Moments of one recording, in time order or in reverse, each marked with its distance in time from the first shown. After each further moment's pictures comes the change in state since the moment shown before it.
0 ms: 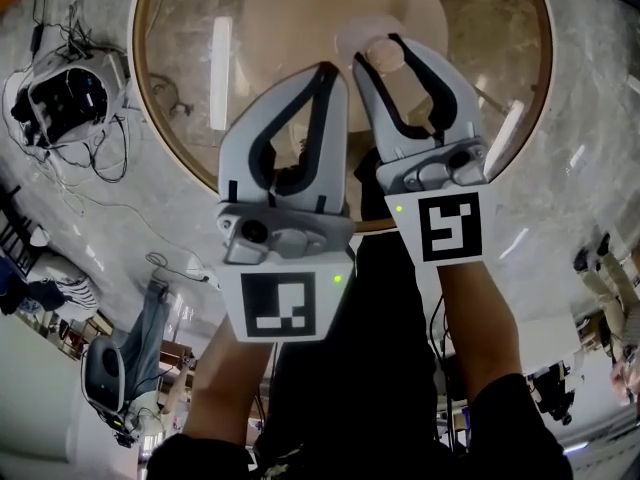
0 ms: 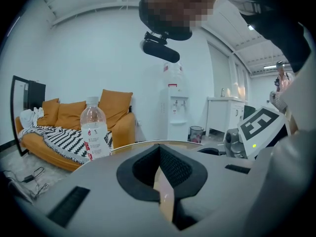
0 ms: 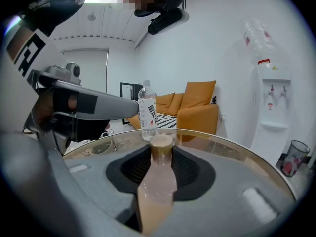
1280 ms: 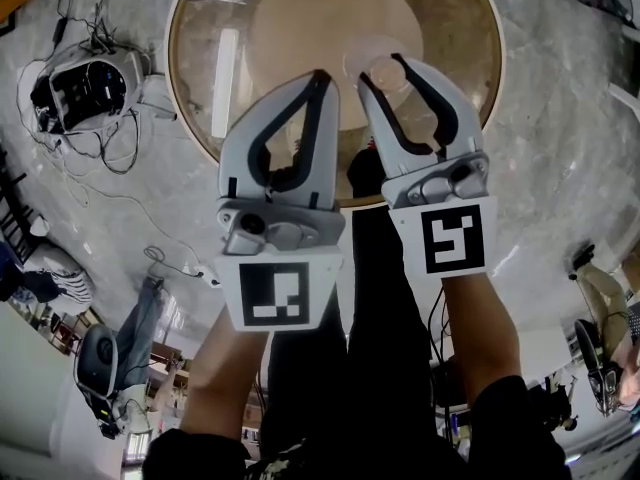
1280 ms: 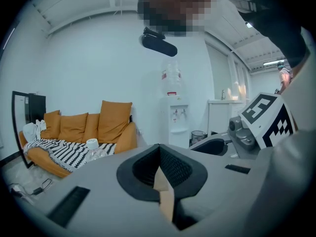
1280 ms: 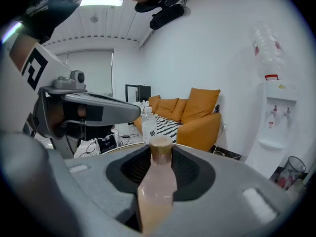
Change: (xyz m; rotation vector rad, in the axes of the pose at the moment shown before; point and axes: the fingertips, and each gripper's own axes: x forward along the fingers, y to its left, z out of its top) left arm -0.033 -0.020 0.121 0.049 -0.014 0.024; right arm -0.071 -0.016 0.115 -0.037 0.044 0.054
